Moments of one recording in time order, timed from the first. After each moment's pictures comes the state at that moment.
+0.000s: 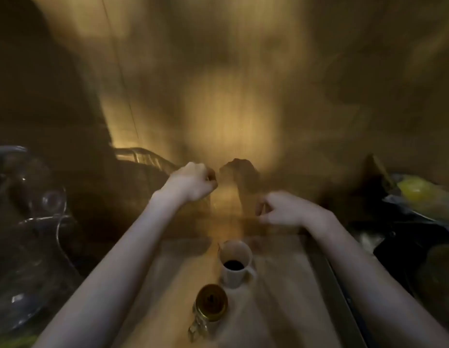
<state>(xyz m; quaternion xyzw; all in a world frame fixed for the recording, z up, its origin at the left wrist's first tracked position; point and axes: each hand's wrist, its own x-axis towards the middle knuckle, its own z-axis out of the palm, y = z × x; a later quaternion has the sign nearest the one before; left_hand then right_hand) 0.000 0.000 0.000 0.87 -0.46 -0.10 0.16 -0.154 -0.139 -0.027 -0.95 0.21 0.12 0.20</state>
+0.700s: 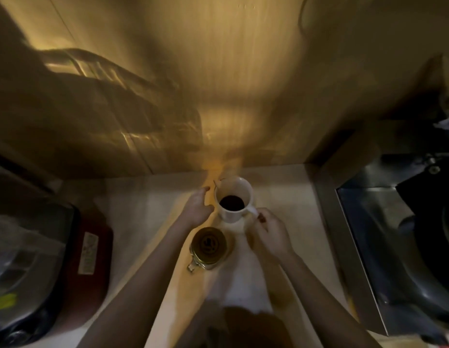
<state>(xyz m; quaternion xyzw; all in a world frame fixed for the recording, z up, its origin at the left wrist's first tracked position) -0.020 0.003 -0.238 0.84 -0.29 -0.38 0.27 -0.200 -0.094 -0.271 -0.83 0.40 -0.05 0.40</state>
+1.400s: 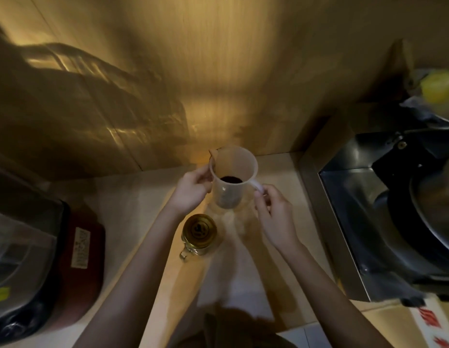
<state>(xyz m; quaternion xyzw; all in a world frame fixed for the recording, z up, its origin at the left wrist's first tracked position) -0.057 0.012 -0.154 0.75 -0.31 -0.38 0.45 -0.223 -0.076 -0.210 -0.81 0.36 -0.26 0.39</state>
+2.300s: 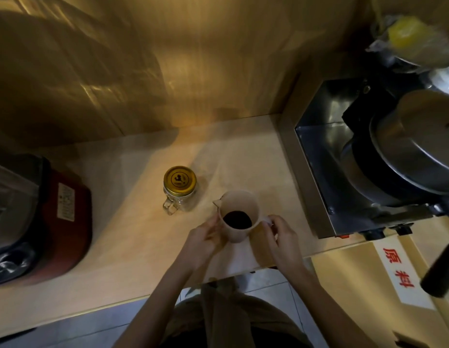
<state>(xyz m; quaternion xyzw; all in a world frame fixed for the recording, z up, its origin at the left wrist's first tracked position) -0.199 0.115 -0.245 0.73 -0.34 -0.47 0.37 -0.367 0.003 -0.278 -0.79 0.45 -0.15 0.39</state>
